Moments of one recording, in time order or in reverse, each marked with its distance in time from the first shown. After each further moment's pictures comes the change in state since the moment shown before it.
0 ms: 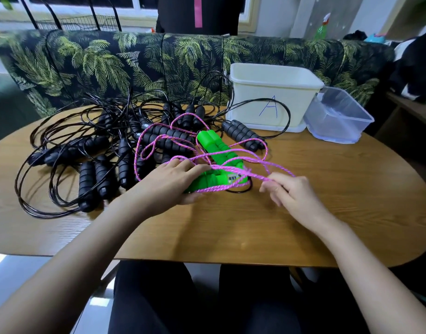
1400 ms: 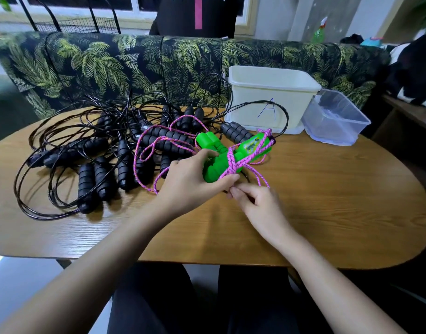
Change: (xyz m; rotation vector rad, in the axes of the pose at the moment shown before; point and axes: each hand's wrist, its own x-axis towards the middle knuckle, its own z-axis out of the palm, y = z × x) left_hand 0.018 0.062 -0.029 -0.573 0.337 -0.383; right_hand -0.001 -0.042 0.056 0.057 0.088 0.136
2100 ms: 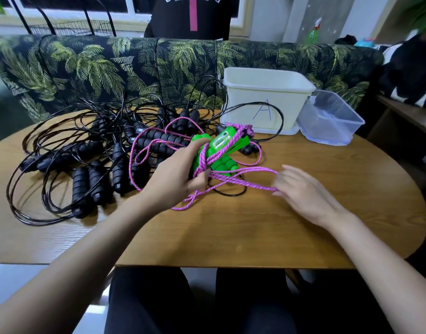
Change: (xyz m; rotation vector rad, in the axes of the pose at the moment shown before) left_hand 0.014 -0.031 -0.006 0.013 -0.073 0.198; right_hand 0.034 0.095 -0.079 -0.617 0.051 -0.764
